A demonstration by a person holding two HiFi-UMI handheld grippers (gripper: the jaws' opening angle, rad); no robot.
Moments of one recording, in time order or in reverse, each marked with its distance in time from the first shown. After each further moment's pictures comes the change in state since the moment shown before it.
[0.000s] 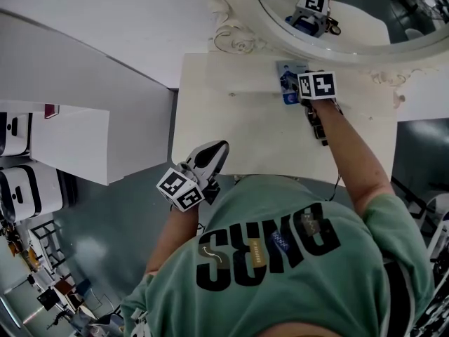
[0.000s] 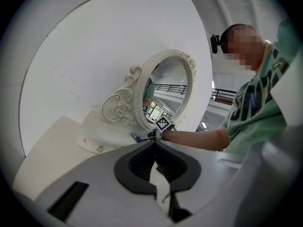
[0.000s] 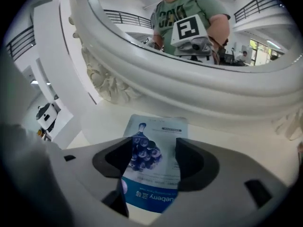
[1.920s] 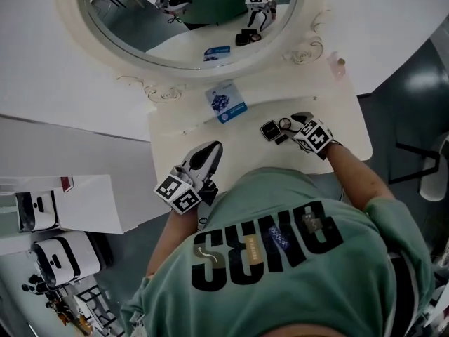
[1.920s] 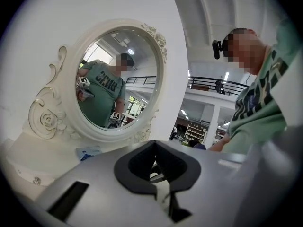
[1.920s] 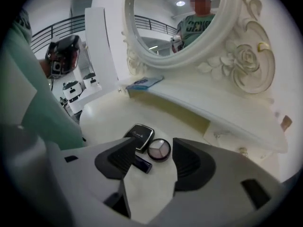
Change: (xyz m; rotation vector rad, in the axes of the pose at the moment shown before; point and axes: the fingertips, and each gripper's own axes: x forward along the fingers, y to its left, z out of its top) left arm 0.150 -0.157 0.017 0.203 0.105 -0.228; right arm -0.122 -0.111 -0.203 -0.271 -0.091 0.165
